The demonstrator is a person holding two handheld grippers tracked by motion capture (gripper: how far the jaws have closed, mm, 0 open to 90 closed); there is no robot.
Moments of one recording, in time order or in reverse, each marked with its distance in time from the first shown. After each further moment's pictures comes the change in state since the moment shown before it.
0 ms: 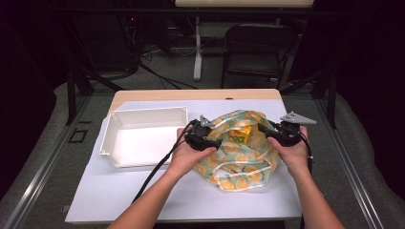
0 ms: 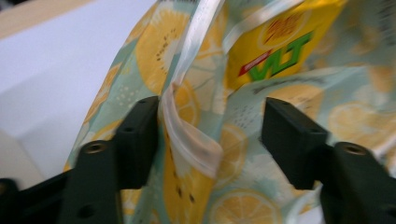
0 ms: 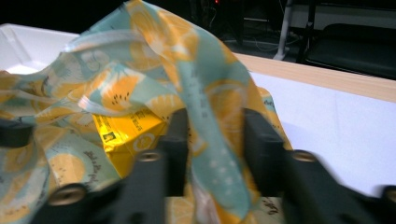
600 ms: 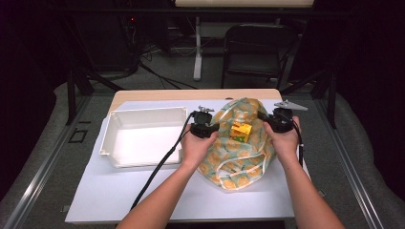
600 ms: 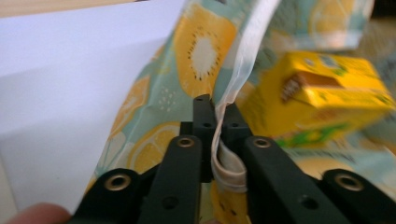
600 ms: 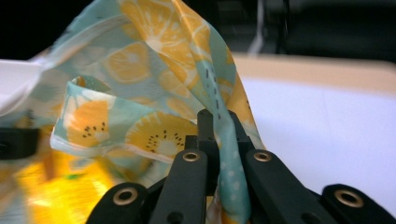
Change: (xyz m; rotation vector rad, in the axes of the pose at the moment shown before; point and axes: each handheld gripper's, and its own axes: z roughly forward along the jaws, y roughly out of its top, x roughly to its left) left arm 0.020 0.029 0.026 -0.052 -0.005 -0.314; right arm -0.009 0.025 0.038 0.044 -0.095 0.135
